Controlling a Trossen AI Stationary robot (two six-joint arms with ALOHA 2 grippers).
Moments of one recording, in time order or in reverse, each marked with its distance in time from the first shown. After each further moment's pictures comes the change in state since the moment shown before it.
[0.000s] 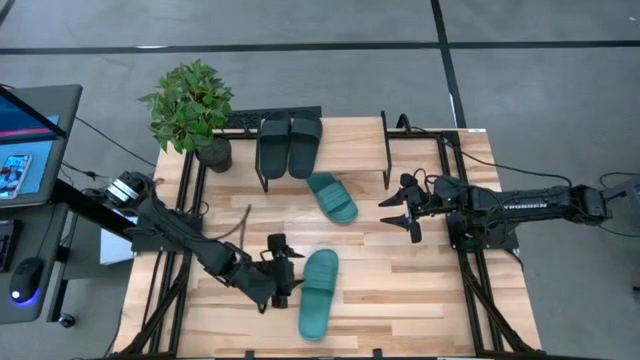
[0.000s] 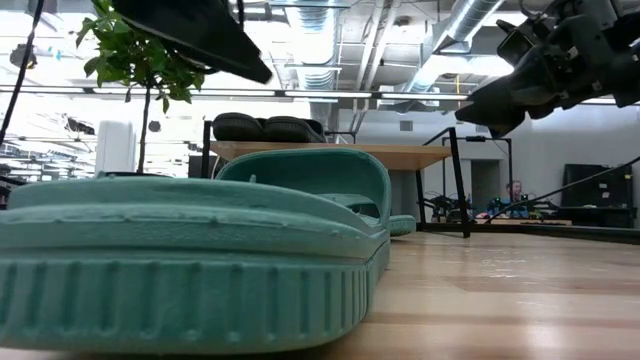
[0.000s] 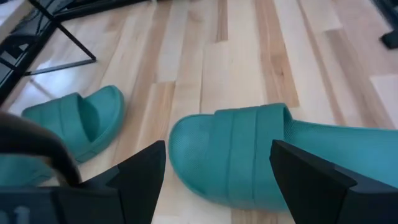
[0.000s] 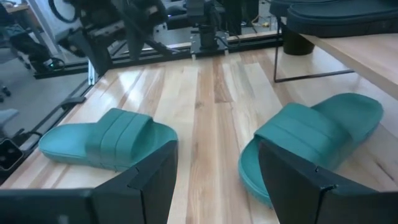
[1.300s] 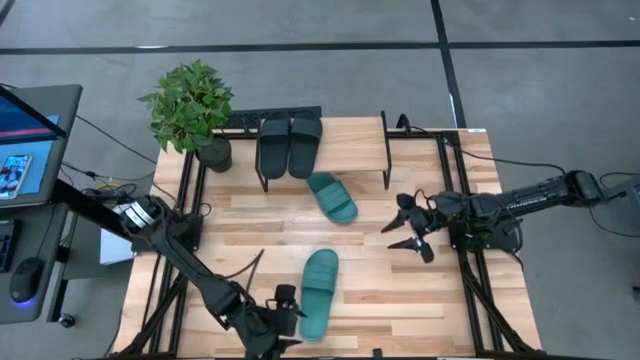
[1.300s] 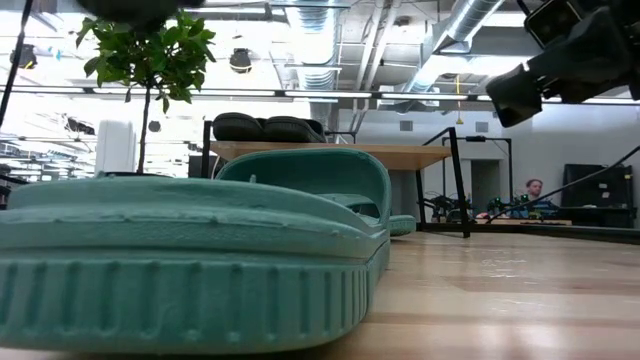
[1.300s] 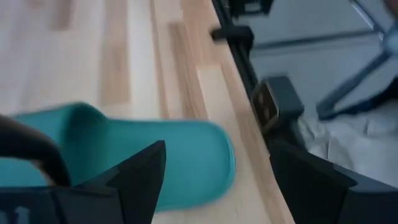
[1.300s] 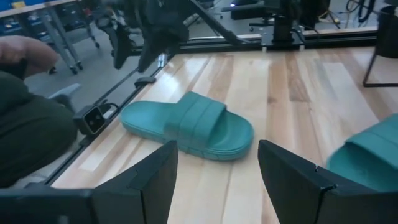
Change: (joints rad) left arm -0.191 0.241 0.223 0.020 0.230 -0.157; right arm 0.258 0.000 -0.001 0.000 0.000 0.000
